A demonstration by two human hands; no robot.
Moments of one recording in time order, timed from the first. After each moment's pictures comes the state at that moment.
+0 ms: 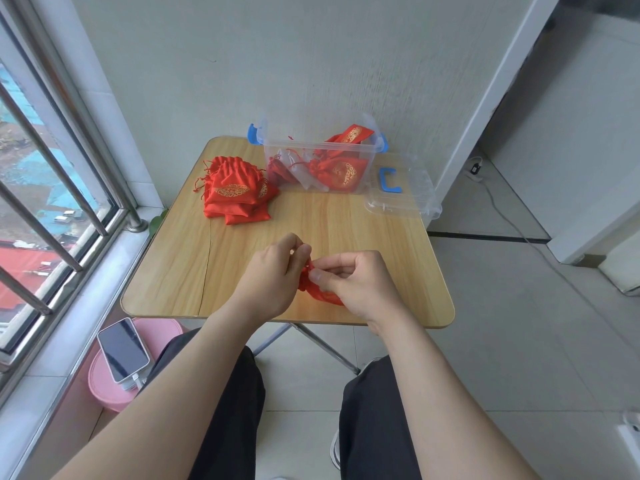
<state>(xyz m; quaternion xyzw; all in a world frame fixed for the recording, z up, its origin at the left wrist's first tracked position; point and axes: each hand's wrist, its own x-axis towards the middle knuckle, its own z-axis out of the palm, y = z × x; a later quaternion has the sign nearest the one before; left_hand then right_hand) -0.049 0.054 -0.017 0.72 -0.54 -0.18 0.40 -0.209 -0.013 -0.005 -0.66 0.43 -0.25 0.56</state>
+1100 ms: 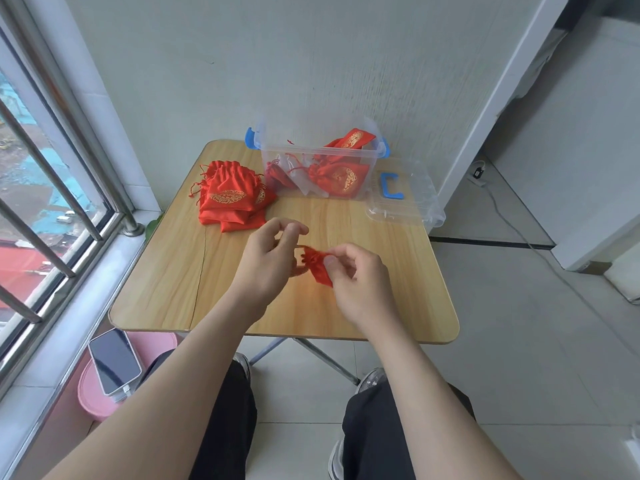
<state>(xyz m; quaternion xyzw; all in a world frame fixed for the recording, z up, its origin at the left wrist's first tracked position) -0.048 0.028 0.003 0.64 -0.35 -0.34 0.60 -0.197 -0.027 -0.012 -0.73 0.44 -0.32 0.41</state>
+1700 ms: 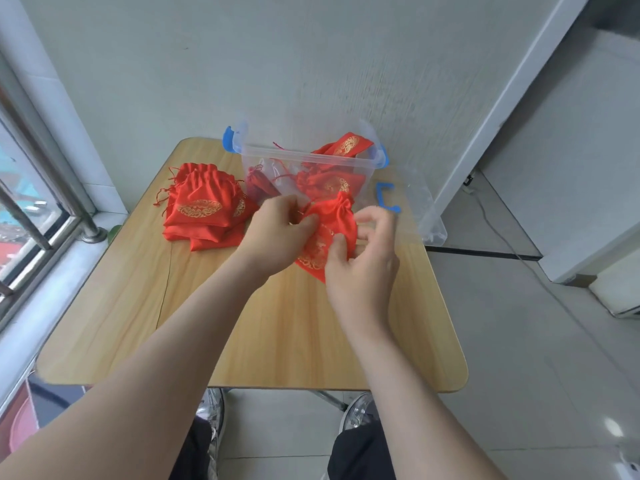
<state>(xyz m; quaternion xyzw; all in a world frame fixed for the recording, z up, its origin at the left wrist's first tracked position) -0.012 -0.075 0.002 0.69 -0.44 -0.27 0.50 -0.152 -0.082 -0.011 -0.66 0.45 -0.53 0.28</state>
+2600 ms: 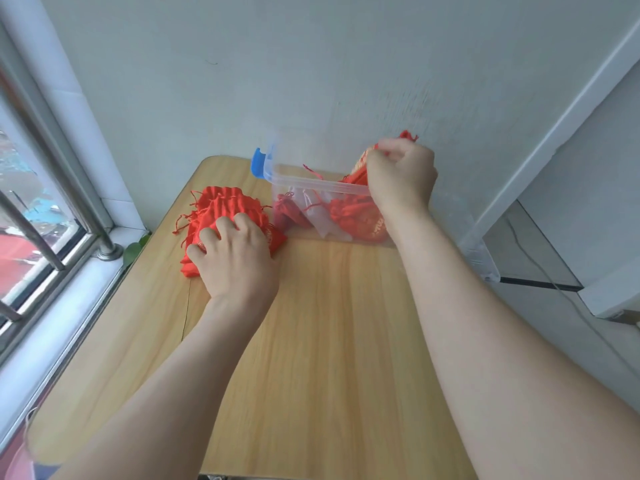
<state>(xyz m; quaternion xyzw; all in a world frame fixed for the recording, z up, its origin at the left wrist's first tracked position) 0.063 -0.094 -0.031 0.94 -0.33 0.02 0.14 -0.049 -0.249 0.054 -0.64 0.53 -0.47 0.30</state>
